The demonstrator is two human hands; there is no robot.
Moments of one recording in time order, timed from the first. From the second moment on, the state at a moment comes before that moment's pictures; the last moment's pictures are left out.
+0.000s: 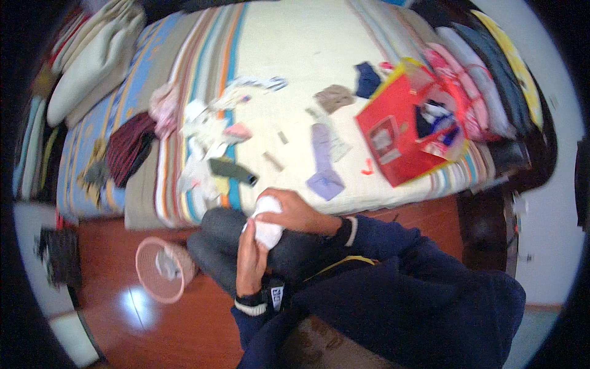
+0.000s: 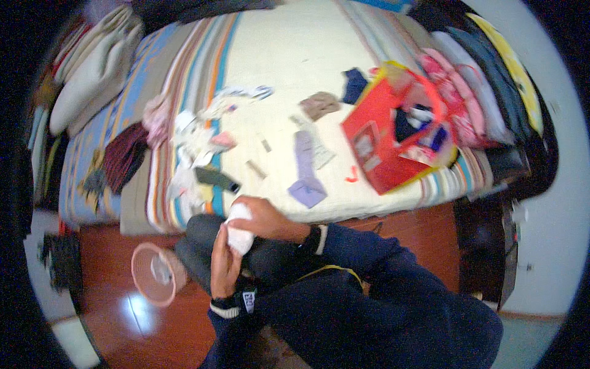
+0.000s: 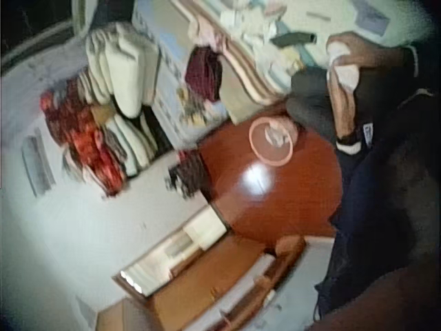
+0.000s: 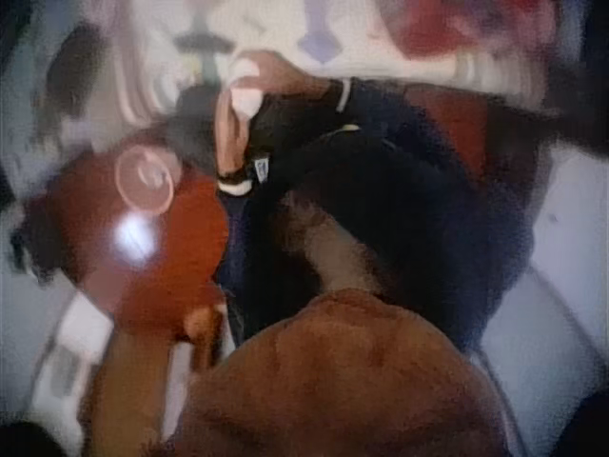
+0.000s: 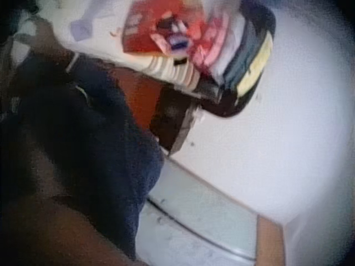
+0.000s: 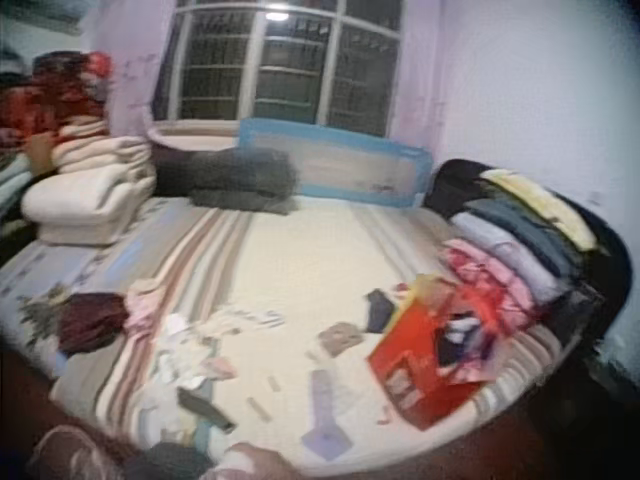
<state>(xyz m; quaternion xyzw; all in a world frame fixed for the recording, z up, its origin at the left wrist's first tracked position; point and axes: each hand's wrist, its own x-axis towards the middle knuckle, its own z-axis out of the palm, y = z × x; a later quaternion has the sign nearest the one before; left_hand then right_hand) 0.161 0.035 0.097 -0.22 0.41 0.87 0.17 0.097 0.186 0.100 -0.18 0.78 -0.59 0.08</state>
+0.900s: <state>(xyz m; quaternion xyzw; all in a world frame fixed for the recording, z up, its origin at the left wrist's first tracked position) 0.112 0.028 0.068 -0.10 0.48 0.82 0.30 0.134 0.458 0.257 0.05 0.80 -0.22 -0.56</state>
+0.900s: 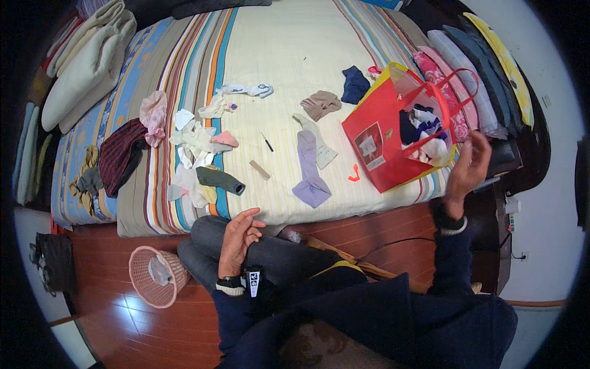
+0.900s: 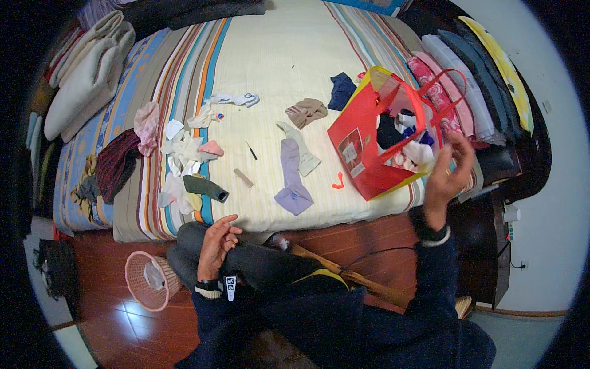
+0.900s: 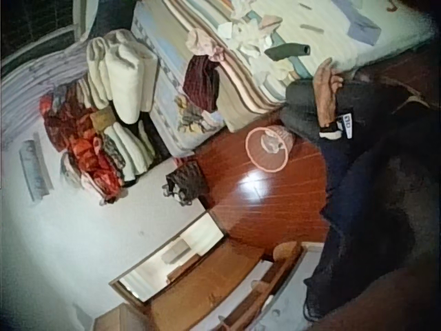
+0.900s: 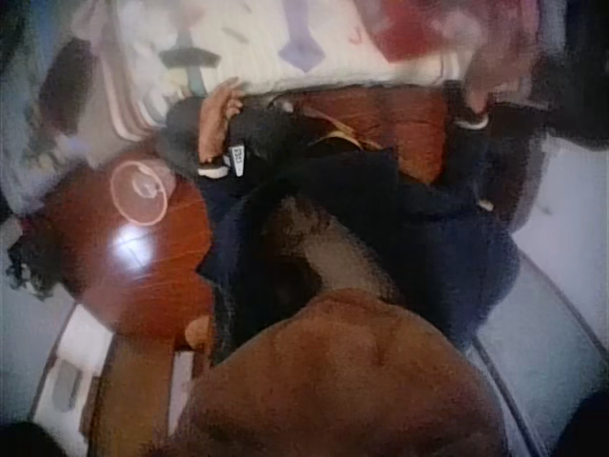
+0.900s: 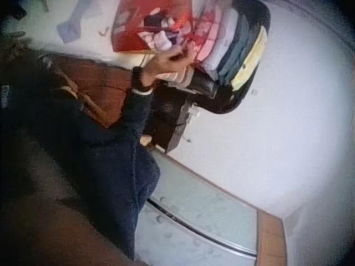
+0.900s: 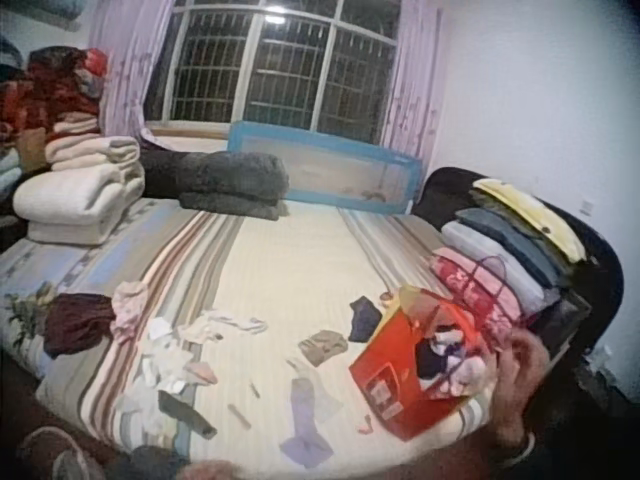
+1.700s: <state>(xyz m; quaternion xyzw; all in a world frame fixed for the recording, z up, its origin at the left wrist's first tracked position) 0.105 0.024 0.048 -0.07 0.23 0.91 0.33 -0.163 0.371 0.024 0.12 0.63 -0.77 0.03</state>
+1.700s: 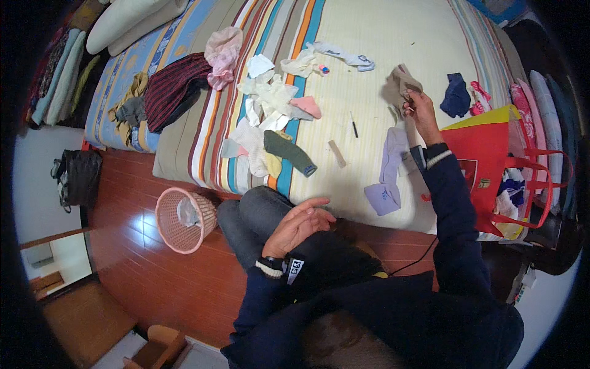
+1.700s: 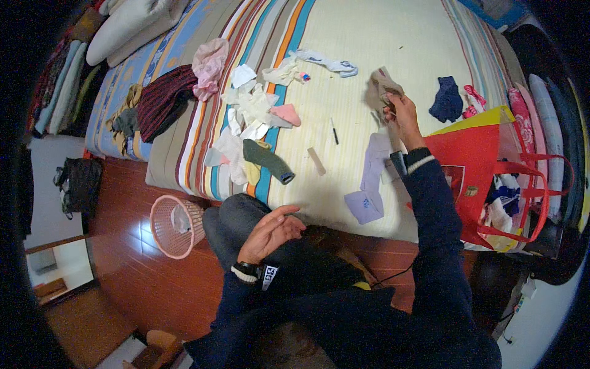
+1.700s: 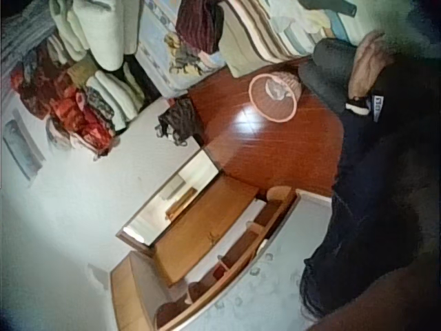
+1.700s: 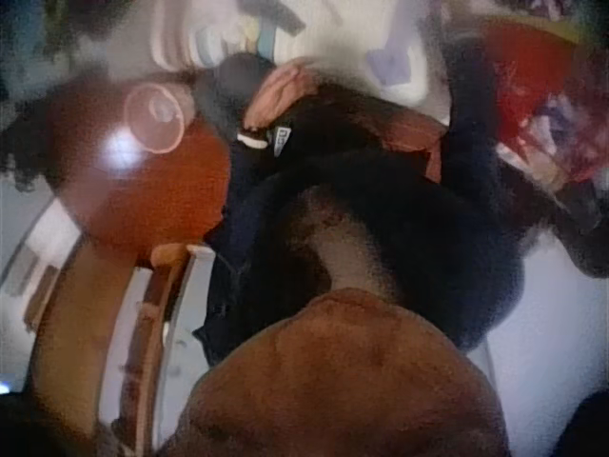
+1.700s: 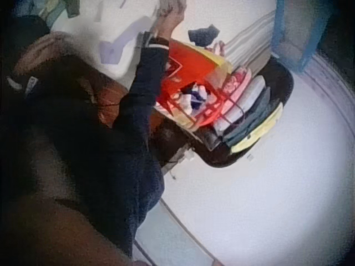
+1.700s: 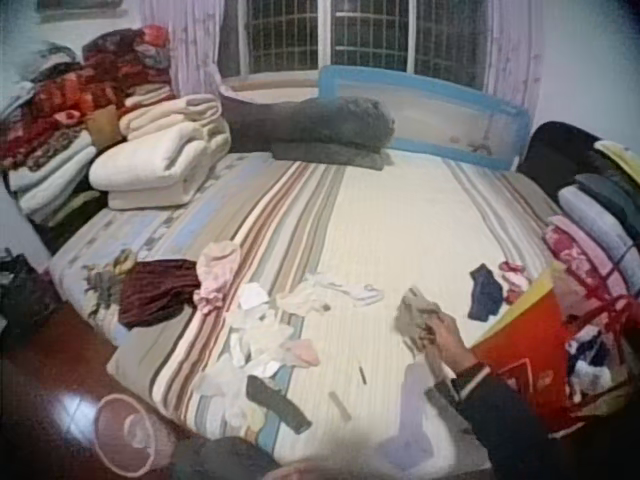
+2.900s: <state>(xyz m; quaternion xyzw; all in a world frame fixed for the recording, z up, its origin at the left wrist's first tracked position) 0.112 0.021 0.058 -0.12 0.38 0.91 0.14 0.046 0.199 0.091 -0.16 0.72 -0.51 0.44</state>
